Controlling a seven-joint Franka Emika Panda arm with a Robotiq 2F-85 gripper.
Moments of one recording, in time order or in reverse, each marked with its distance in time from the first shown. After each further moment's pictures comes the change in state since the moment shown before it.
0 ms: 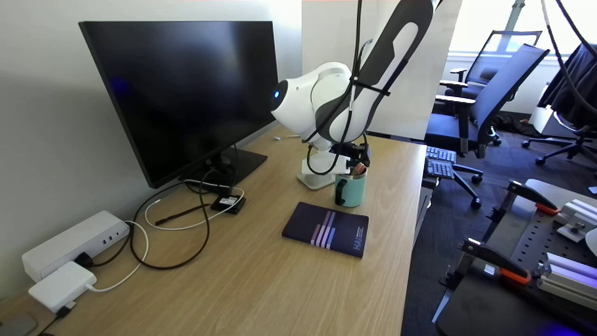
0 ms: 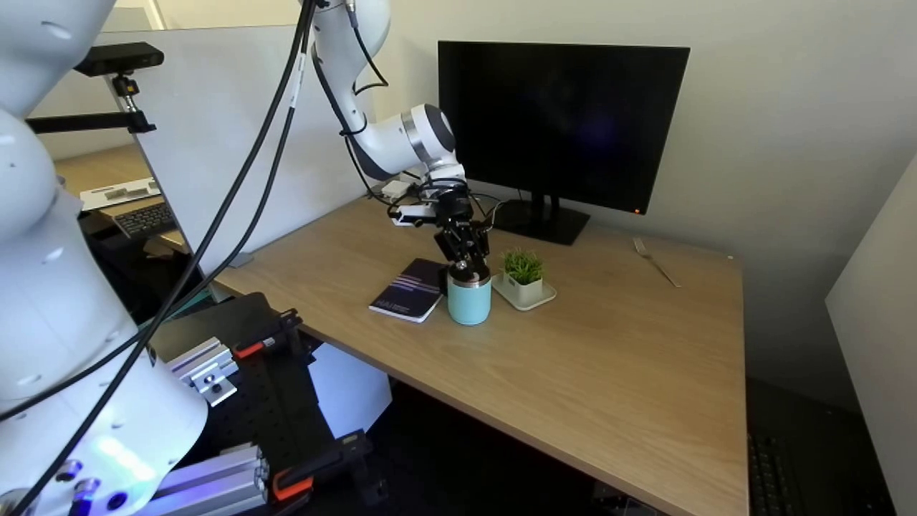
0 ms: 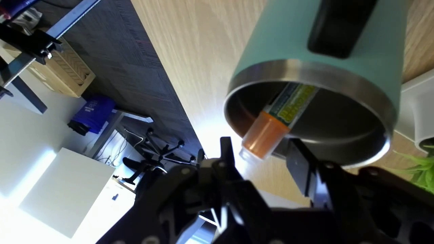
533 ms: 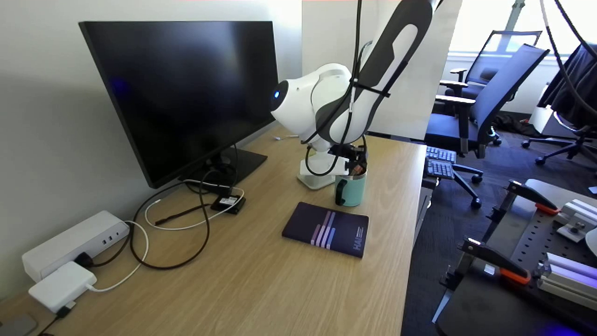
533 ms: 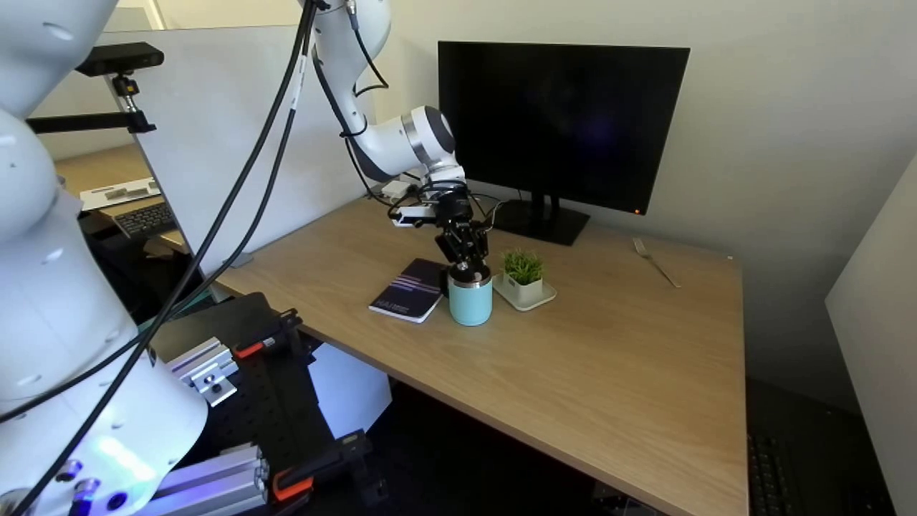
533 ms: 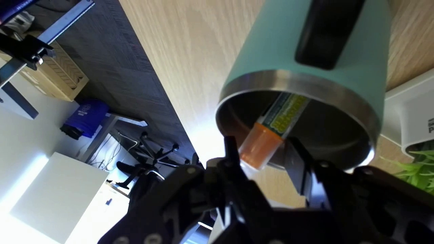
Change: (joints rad) arm 0.000 0.005 0.000 0.002 0.000 0.027 0.000
